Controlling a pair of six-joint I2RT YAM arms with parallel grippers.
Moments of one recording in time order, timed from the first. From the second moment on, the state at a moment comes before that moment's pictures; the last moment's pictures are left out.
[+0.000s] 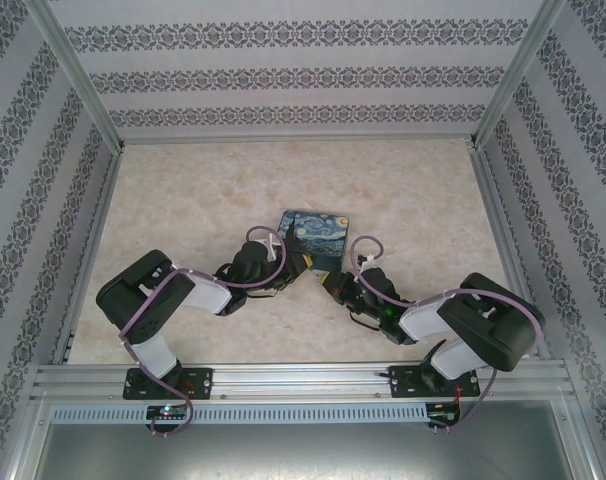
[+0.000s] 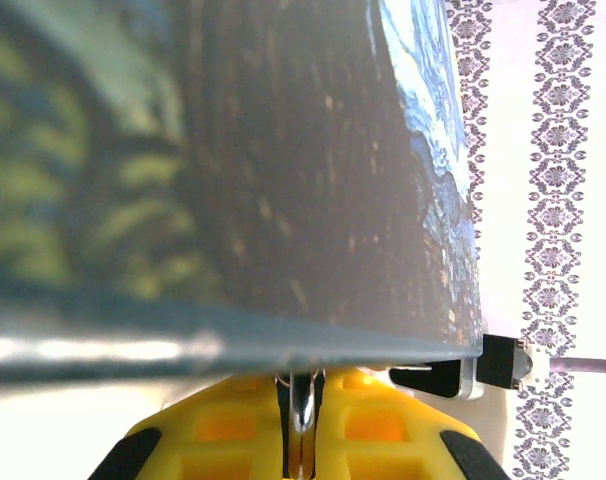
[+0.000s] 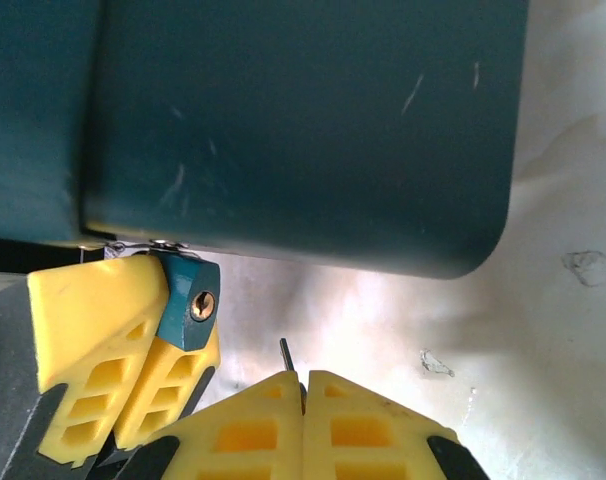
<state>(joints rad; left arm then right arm) -0.68 1.71 0.52 0.80 0.31 -1.29 0.74 1.48 0.19 0.87 -0.09 1.31</state>
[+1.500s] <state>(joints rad) -0.66 1.76 0.51 0.87 0.34 -1.35 0.74 1.50 0.23 0.89 -0.07 1.31</state>
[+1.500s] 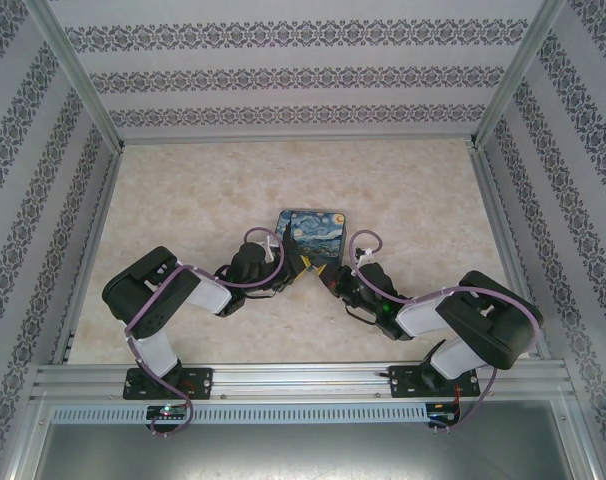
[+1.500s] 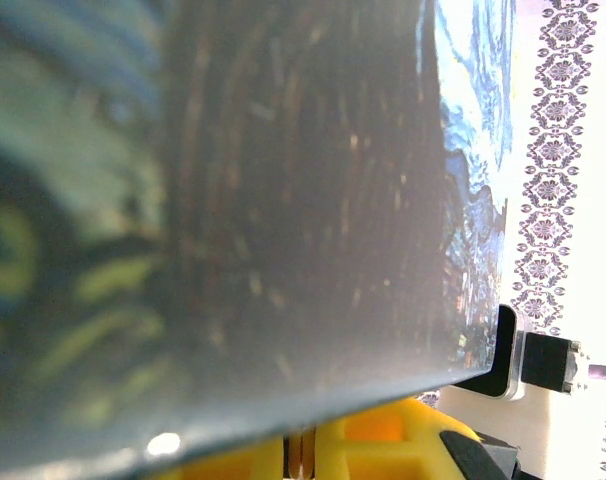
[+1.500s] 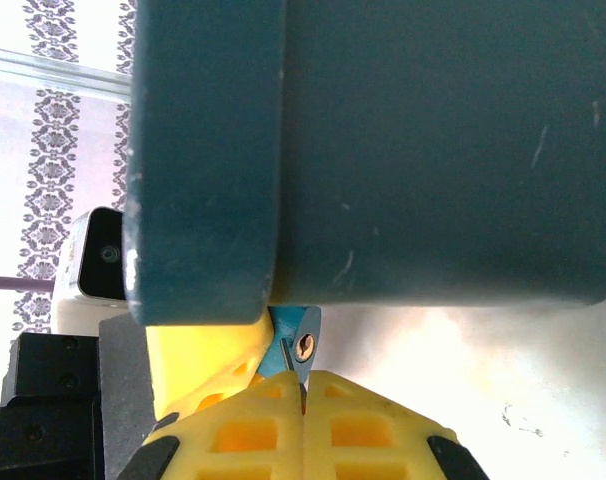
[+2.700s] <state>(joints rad) -0.66 1.75 0.51 0.86 0.34 -1.35 0.74 1.53 0.22 0.90 -0.07 1.33</state>
